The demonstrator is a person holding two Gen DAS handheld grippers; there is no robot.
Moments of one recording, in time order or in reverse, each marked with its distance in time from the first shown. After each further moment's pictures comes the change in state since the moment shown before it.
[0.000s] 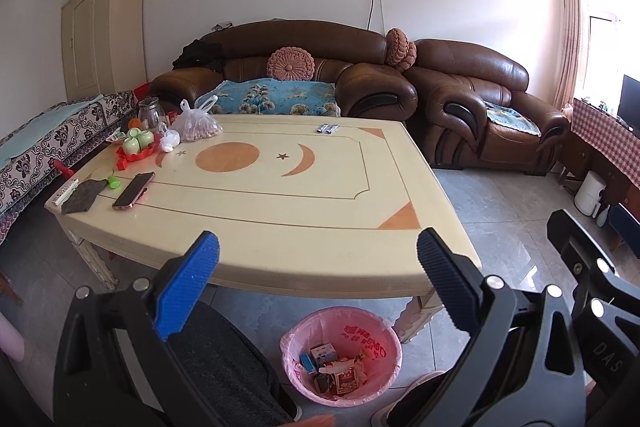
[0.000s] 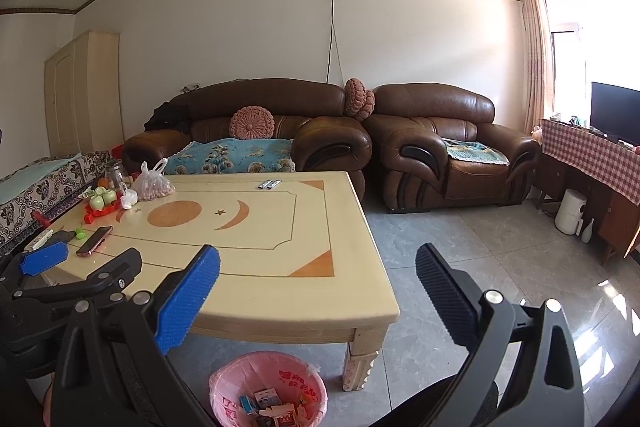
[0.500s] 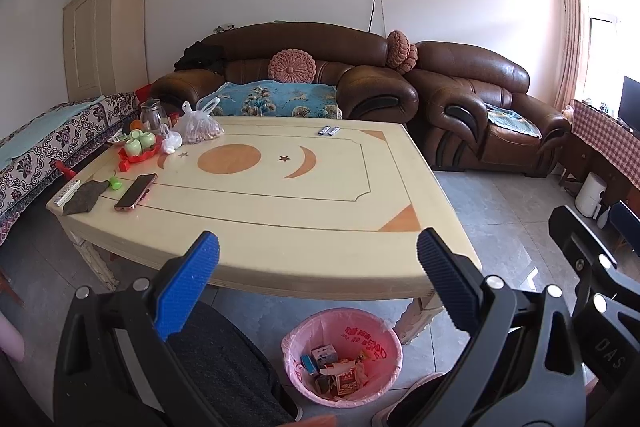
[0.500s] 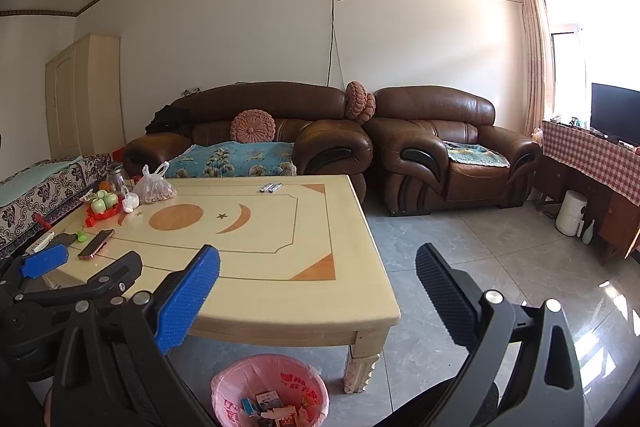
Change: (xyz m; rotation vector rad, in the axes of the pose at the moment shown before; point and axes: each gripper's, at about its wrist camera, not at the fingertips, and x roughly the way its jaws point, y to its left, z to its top) left arm -0.005 0.000 0.001 0.002 -0.007 0.003; right arm -0.005 0.003 0.000 -0.002 -0.014 -0.004
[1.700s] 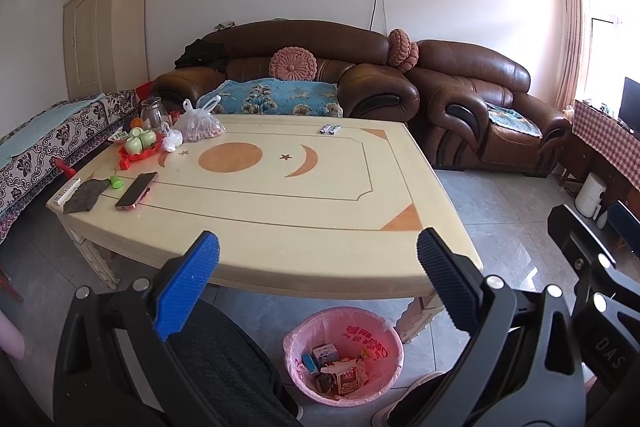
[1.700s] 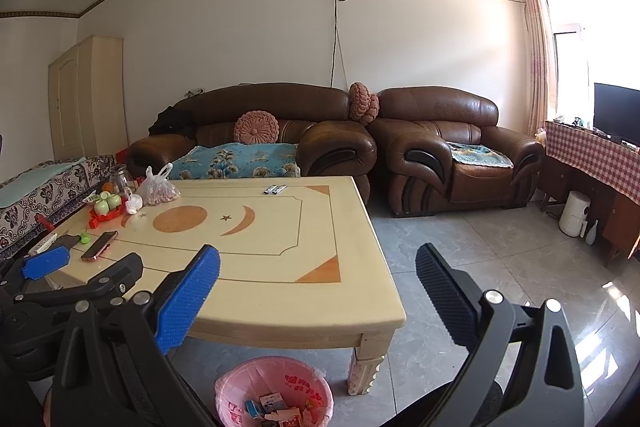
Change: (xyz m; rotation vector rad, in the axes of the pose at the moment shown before) left arm 0.000 0.002 0.000 -0.007 0.009 0.001; right arm 0.005 0.000 0.004 0.003 0.001 0.019
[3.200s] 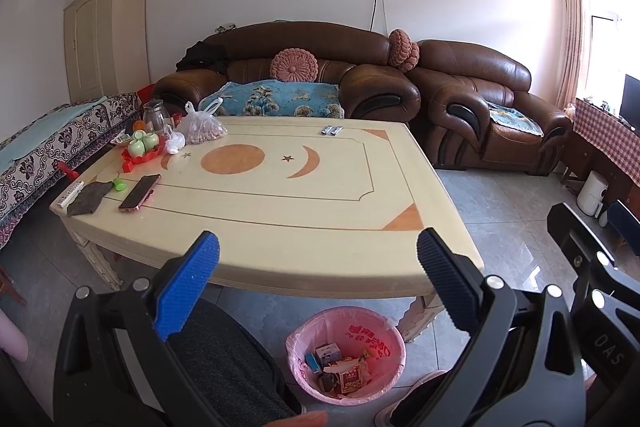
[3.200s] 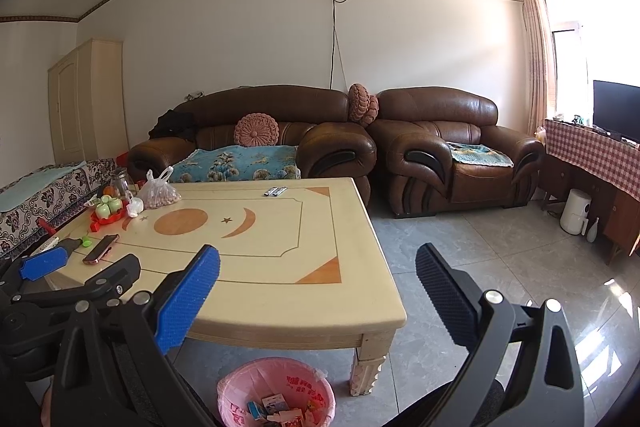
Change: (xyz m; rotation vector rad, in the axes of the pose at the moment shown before) left arm -0.006 0.001 0.002 0.007 -0.005 0.007; right arm -0.005 0.000 -0.002 0.009 -0.011 0.002
